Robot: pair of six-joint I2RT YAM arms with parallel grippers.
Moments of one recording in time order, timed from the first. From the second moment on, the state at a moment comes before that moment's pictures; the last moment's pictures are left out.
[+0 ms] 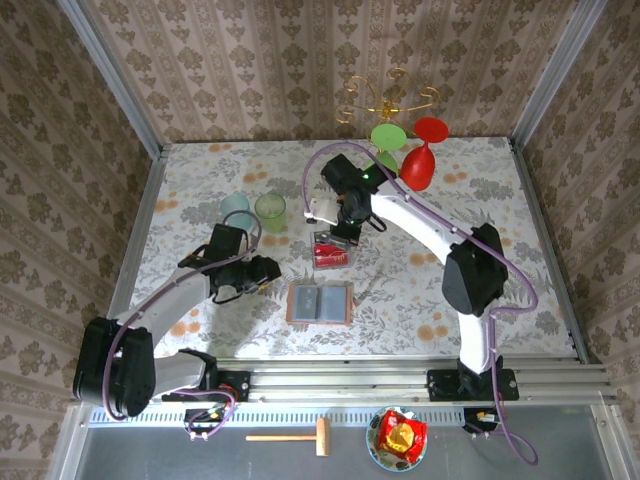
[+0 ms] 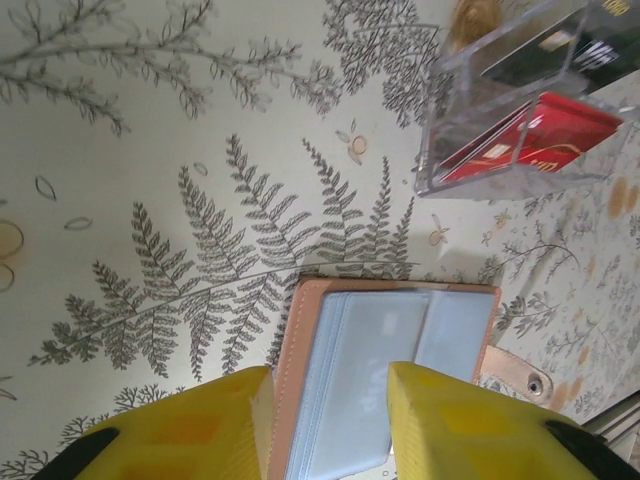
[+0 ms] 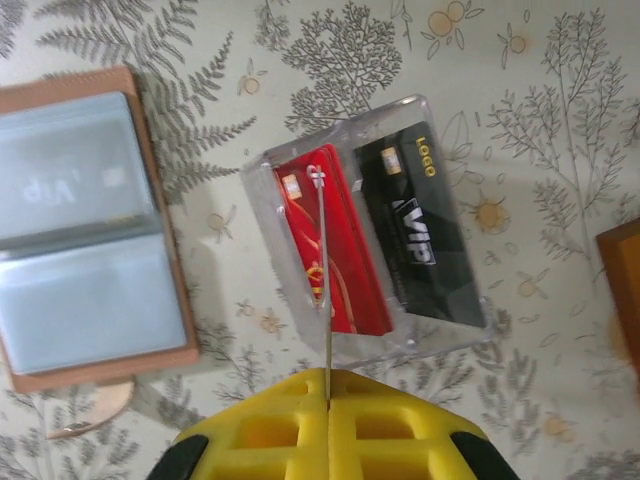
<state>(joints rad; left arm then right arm) -0.36 1.22 0.65 -0.45 0.46 -0.69 0.63 1.99 1.84 -1.13 -0.11 -0.70</state>
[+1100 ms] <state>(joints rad) -0.29 1.32 0.68 -0.44 0.55 -0.65 0.63 2.33 2.22 -1.28 0.04 -0.93</state>
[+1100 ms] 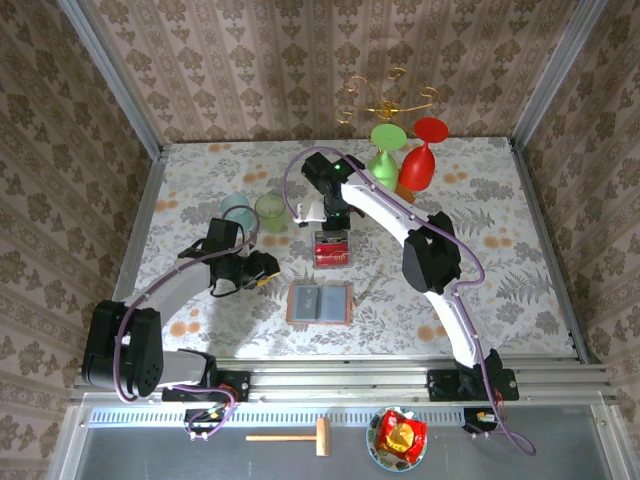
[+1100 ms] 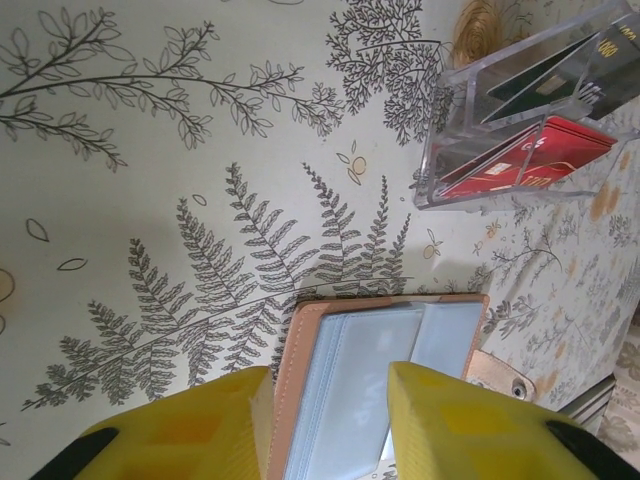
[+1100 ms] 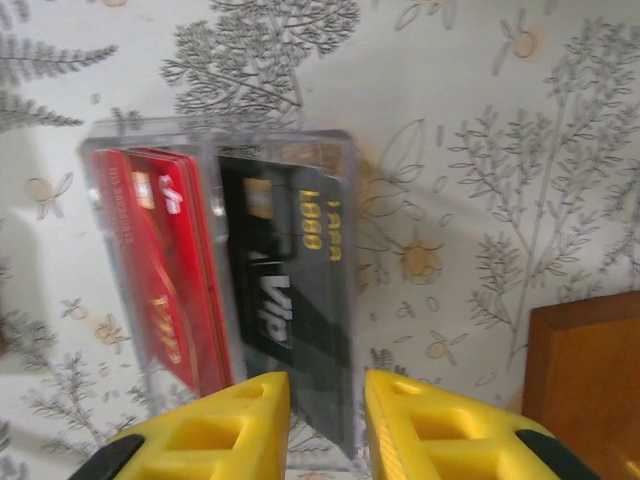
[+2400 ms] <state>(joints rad) -0.51 1.30 0.52 -0.27 0.52 -0.78 0.79 1.58 0.98 -0.38 -0.28 0.77</state>
